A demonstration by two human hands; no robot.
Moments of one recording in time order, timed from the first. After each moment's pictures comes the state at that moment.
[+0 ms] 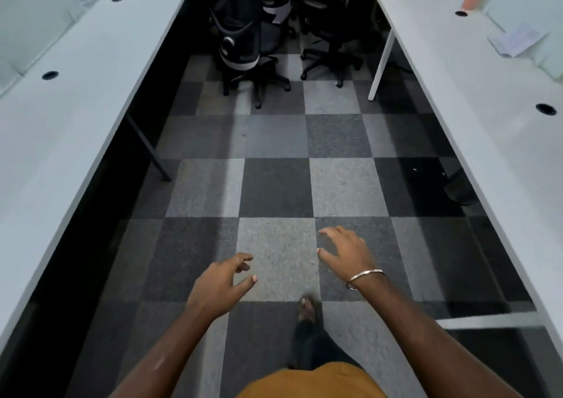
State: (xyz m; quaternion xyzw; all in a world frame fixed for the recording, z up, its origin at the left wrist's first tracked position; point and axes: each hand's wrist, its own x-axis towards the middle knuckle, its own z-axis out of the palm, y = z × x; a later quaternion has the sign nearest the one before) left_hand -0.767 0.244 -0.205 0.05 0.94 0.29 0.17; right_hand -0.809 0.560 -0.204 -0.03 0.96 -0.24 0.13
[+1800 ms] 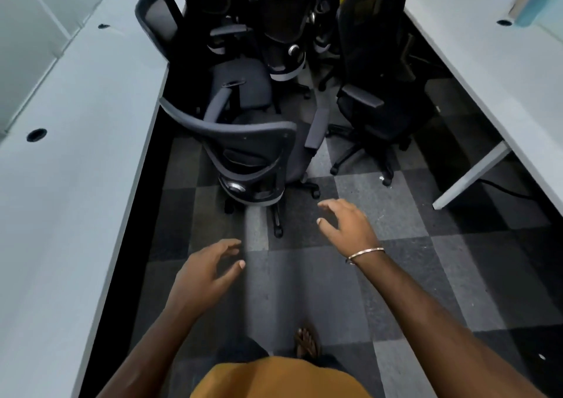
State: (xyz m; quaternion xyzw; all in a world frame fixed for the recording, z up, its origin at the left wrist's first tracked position) left_hand -2.044 0.075 -0.149 0.09 0.93 0.34 0.09; right_hand -2.091 0.406 -0.164 0.02 0.94 -0.33 0.03
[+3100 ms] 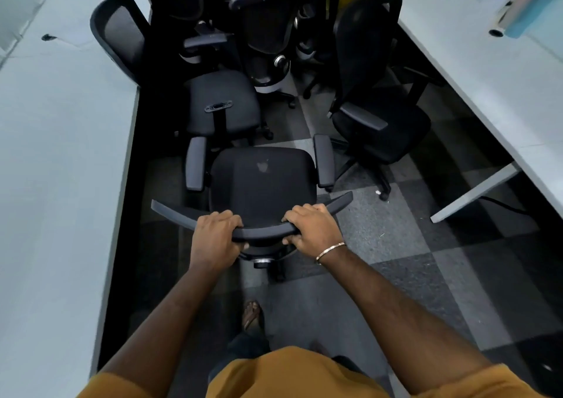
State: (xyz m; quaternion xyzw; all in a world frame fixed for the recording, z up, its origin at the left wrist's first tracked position) left_hand -2.356 0.068 -0.189 0.18 0.98 0.10 0.04; right_hand -2.329 0.319 -0.205 -0.10 0.98 -0.15 0.01
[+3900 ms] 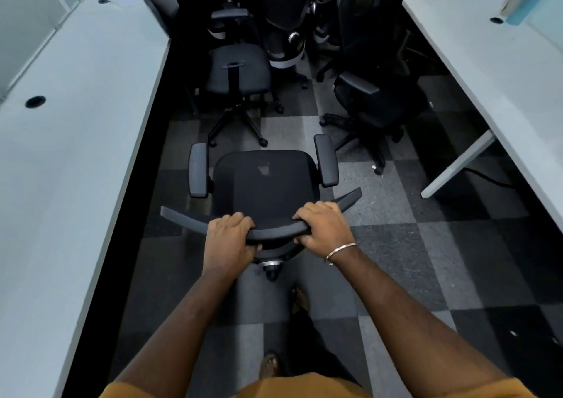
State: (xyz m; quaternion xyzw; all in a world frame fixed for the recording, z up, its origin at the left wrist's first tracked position) left_hand -2.006 0.122 -0.203 0.12 0.98 0.13 -0.01; right_hand -2.019 0.375 -0.205 -0.15 0.97 -0.18 0.00
